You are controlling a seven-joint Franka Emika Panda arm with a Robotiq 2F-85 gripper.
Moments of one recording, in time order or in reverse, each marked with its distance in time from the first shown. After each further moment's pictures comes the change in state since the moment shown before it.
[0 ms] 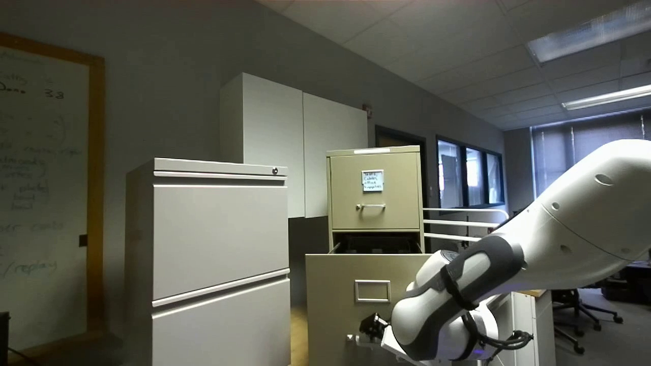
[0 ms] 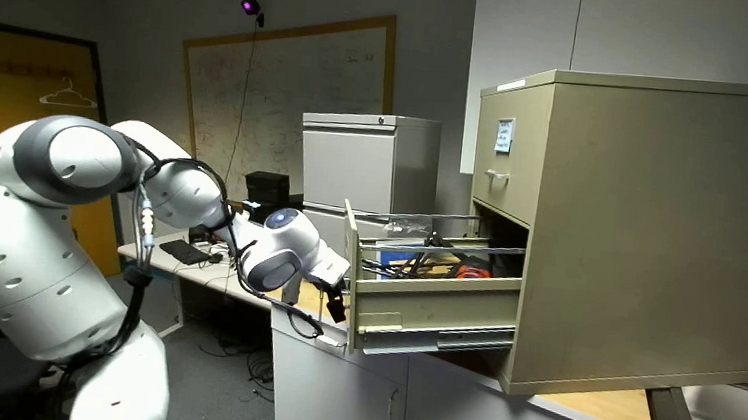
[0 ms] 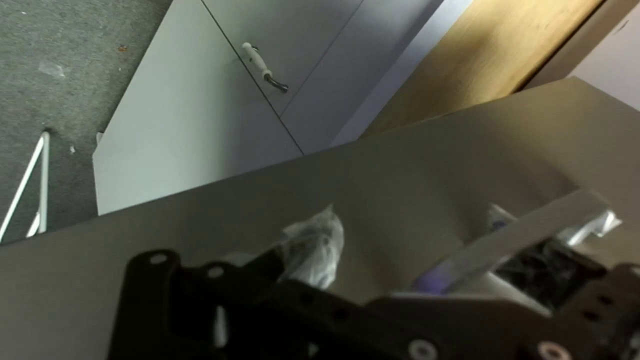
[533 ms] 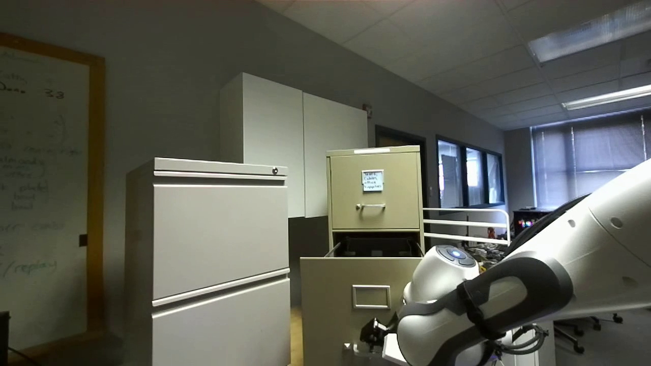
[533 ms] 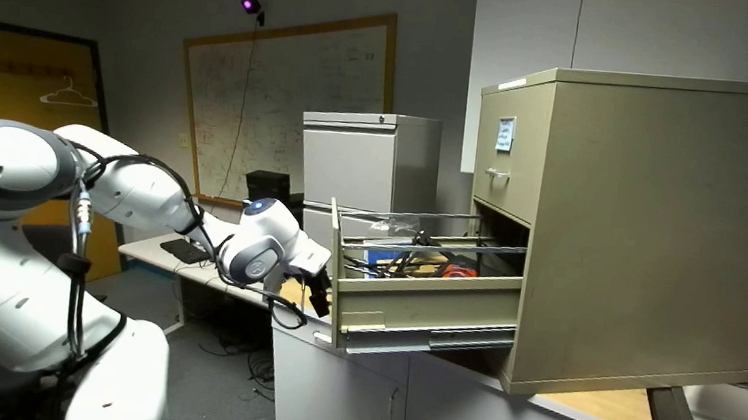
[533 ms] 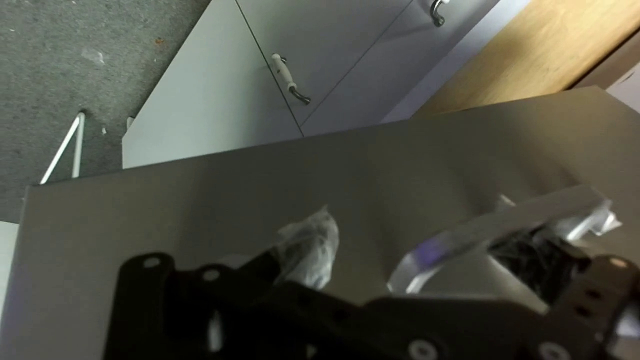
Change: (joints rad) arm -0.082 -0.202 0.157 -0.049 -0.053 -0.164 0.098
